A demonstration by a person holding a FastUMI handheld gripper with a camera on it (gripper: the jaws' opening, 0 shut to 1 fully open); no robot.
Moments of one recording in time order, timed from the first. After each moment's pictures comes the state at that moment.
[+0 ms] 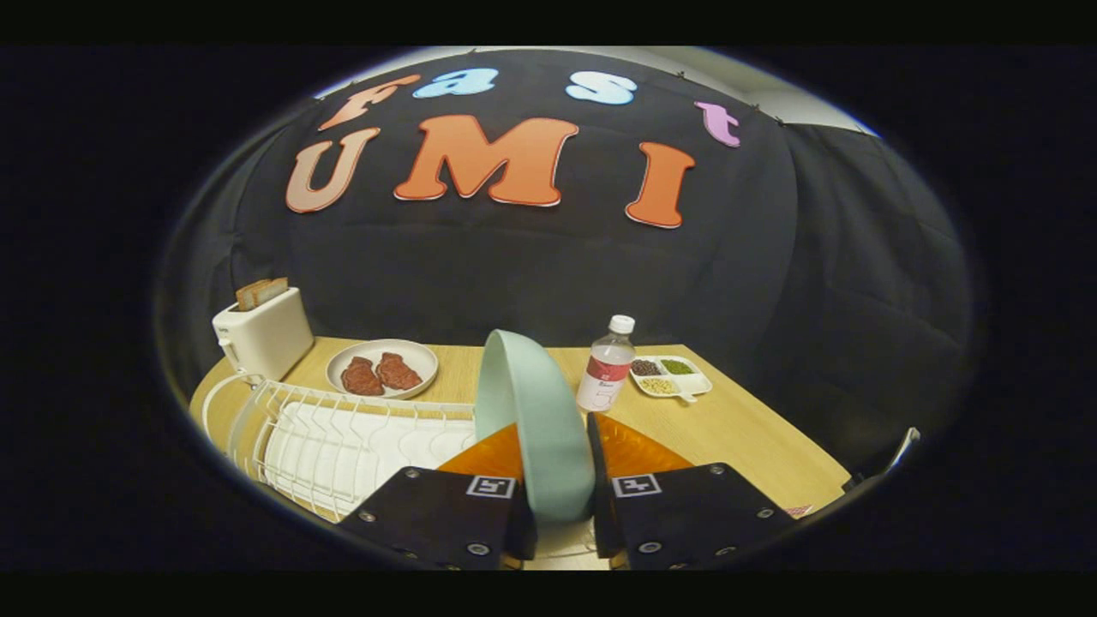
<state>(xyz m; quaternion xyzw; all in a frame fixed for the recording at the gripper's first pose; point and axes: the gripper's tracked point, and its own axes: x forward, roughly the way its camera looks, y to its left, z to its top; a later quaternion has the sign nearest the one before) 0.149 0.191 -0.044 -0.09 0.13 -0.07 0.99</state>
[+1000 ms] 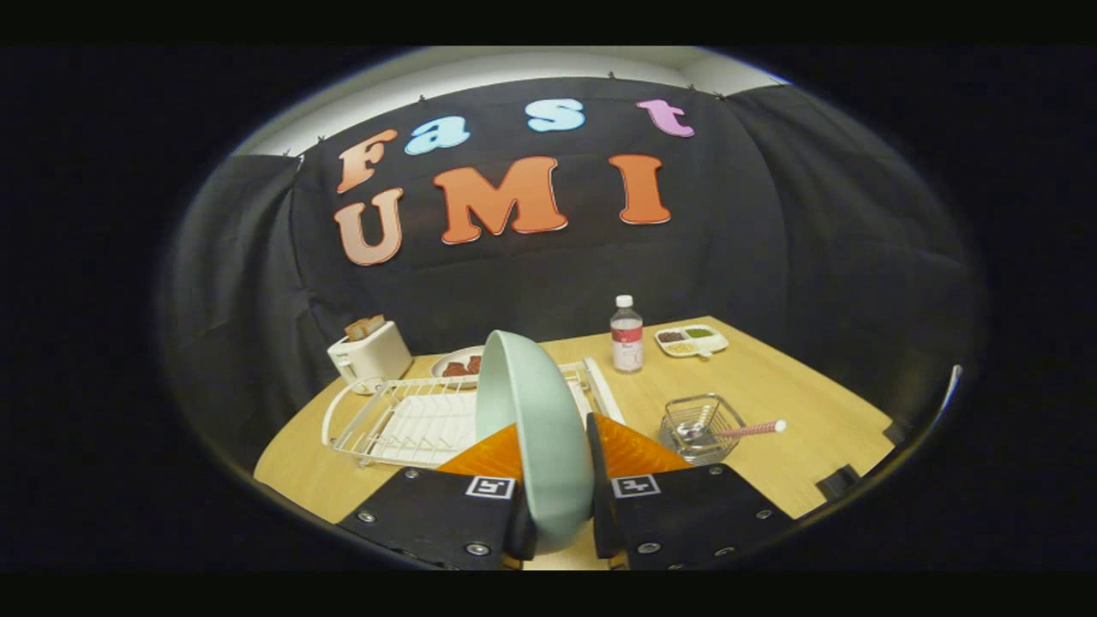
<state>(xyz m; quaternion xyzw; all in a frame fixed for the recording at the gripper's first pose) -0.028 0.189 -0.057 0.05 0.12 0.05 0.99</state>
